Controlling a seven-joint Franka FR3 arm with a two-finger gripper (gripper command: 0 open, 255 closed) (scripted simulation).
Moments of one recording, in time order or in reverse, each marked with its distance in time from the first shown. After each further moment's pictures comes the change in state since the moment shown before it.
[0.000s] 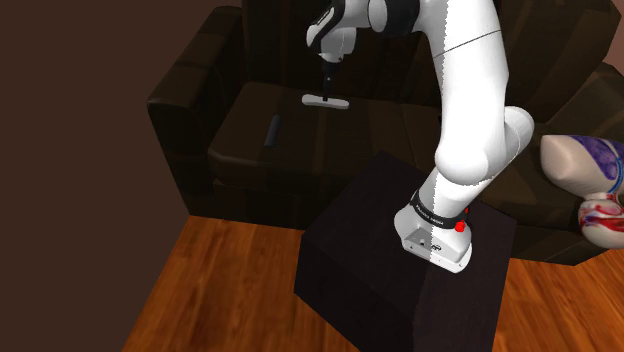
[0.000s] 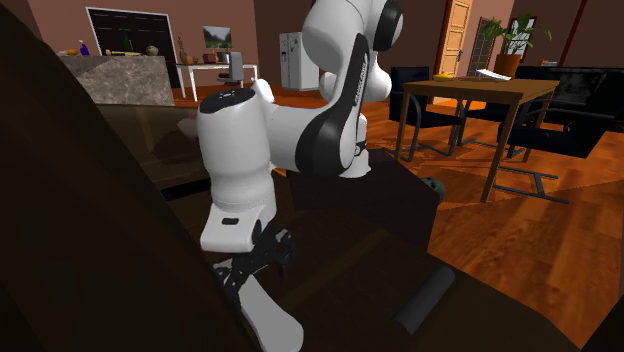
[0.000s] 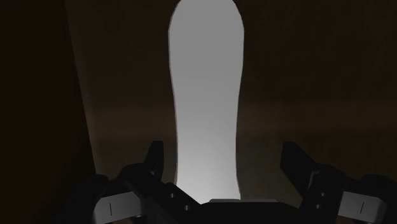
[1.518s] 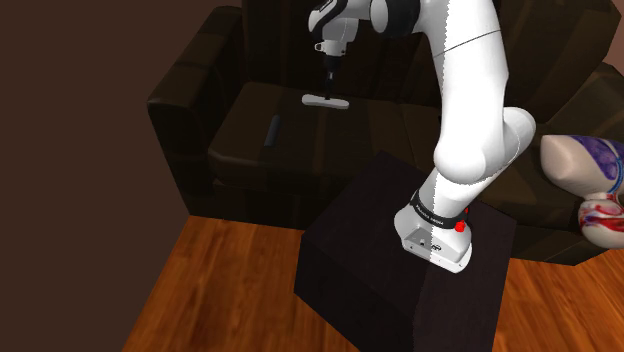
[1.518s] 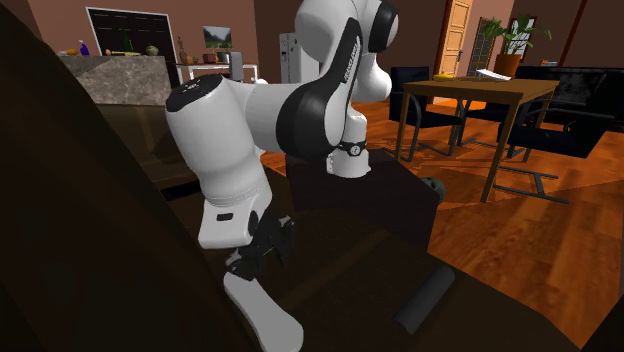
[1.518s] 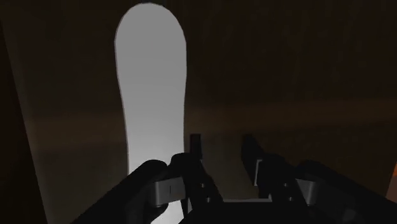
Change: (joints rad) arm -0.035 0.011 0.000 0.119 0.021 -0.318 -0.040
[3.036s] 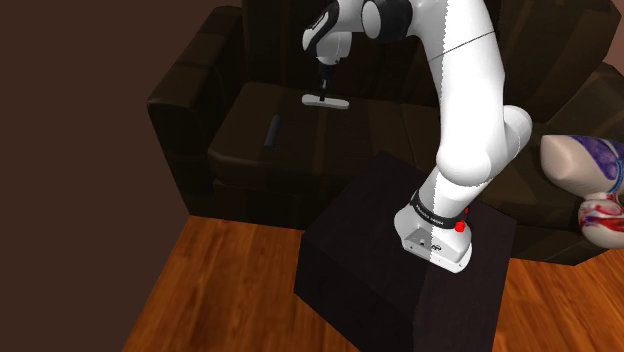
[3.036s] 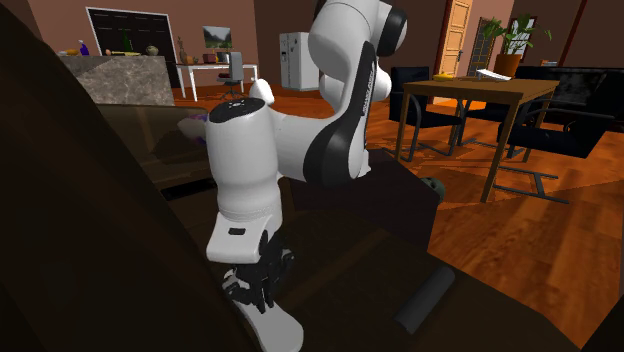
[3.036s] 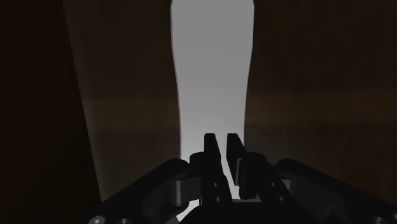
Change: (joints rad) arm 0.077 0.027 -0.031 -0.100 0.021 0.348 0.043
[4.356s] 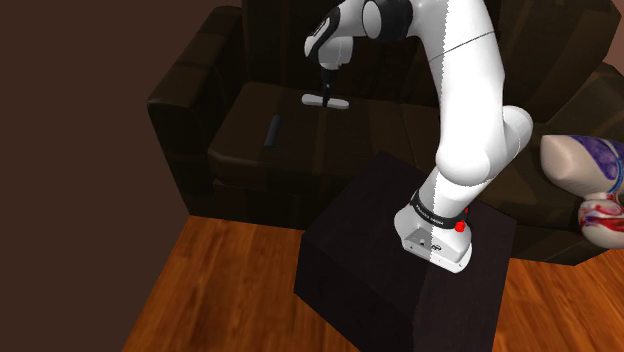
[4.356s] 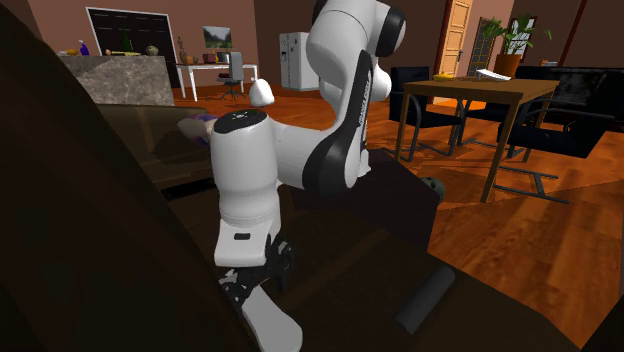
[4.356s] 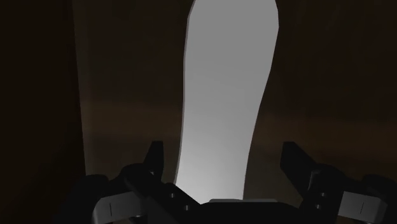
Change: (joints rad) arm -0.017 0.005 0.019 -0.043 -0.011 0.076 -0.120
